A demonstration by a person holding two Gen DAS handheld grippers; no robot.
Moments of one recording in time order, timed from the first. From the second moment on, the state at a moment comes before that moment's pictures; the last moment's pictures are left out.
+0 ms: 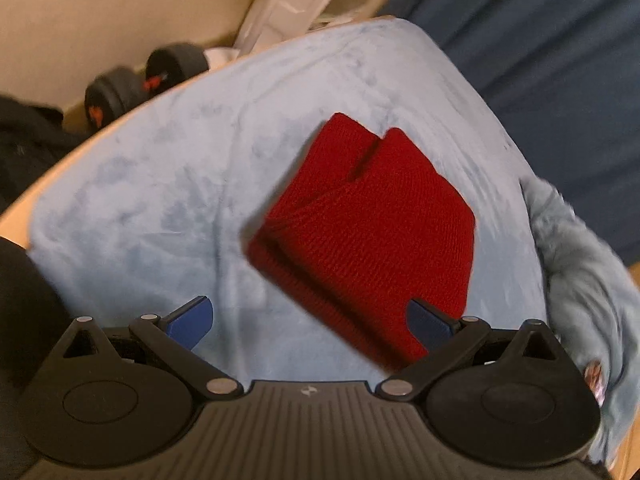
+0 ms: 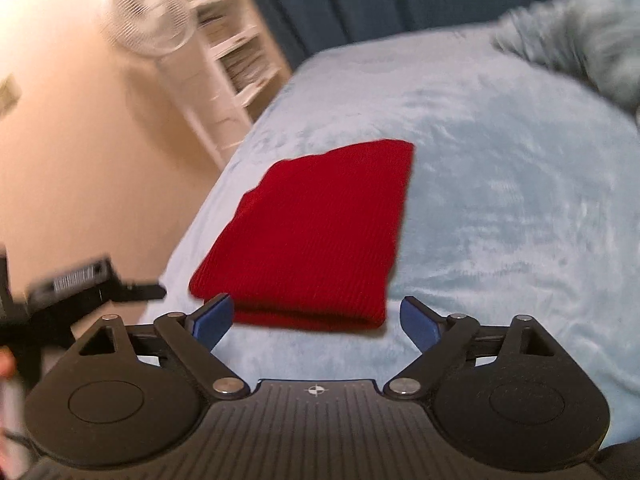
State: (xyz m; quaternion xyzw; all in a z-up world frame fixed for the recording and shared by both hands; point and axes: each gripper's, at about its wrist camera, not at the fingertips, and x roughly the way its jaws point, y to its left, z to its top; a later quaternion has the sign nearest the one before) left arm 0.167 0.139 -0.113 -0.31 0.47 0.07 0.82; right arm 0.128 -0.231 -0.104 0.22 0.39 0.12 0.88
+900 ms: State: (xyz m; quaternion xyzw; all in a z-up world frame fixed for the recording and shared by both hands) left arm 0.314 0.162 -0.184 -0.33 0.51 0.04 0.79; right arm 0.486 -0.279 -0.238 0.28 0.52 0.16 0.79
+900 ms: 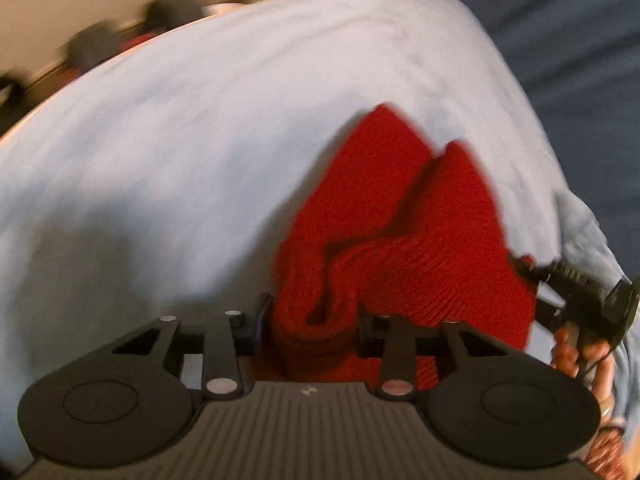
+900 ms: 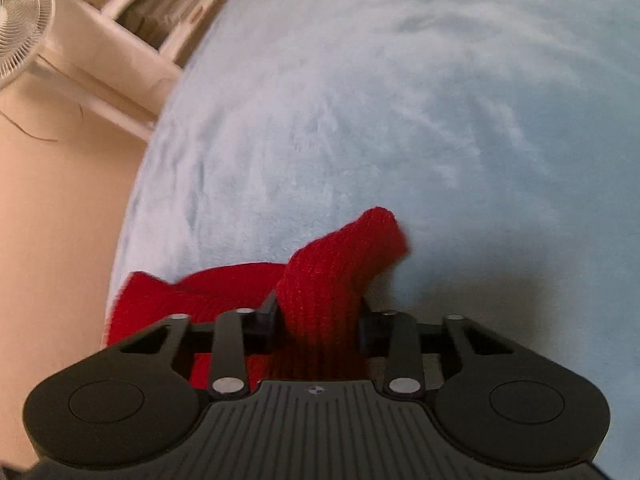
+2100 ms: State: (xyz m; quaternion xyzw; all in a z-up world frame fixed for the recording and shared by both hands) left arm 0.469 0.115 -0.191 -0.13 0.52 -0.09 0.84; right arm 0.270 -0.358 -0.234 0.39 0.36 -0.01 0.85
